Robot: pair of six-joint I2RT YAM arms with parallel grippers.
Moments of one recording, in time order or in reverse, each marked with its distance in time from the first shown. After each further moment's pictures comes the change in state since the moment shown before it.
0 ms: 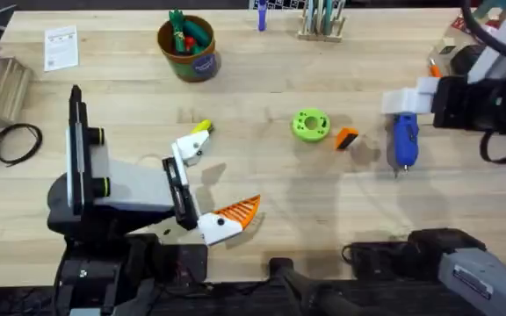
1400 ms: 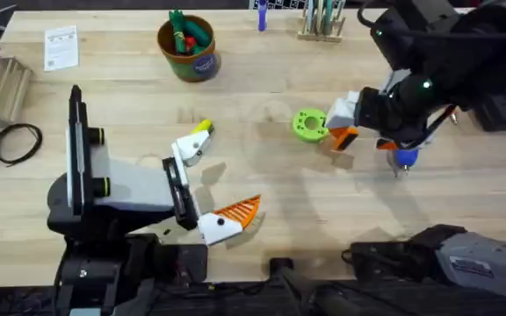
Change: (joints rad) left arm 0.000 0.000 0.000 0.000 0.000 0.000; right arm 0.379 0.378 0.099 -0.141 0.083 0.620
